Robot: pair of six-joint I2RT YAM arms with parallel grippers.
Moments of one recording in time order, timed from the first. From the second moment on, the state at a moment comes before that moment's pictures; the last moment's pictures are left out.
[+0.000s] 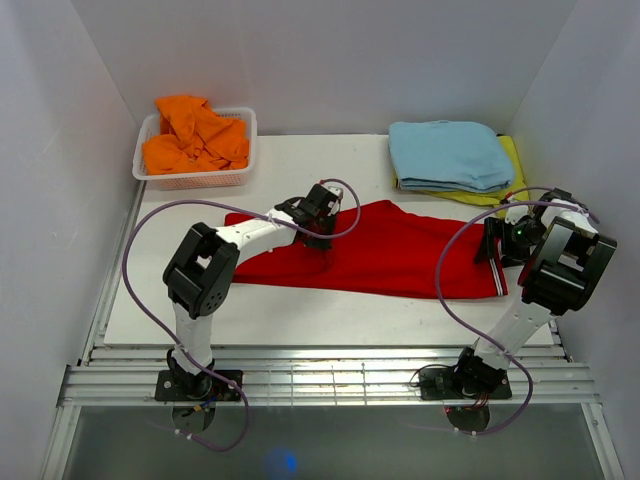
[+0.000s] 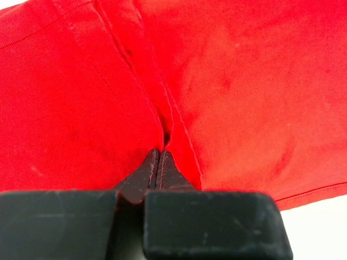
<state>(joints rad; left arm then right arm) -0.70 1.94 1.37 -0.39 -0.04 -0.36 -0.50 1.87 1.28 -0.92 -0.46 -0.50</state>
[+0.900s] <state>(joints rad) -0.73 1.92 1.40 -0.41 0.05 -0.30 -0.50 1.87 1.27 -0.91 -0.47 -0.51</state>
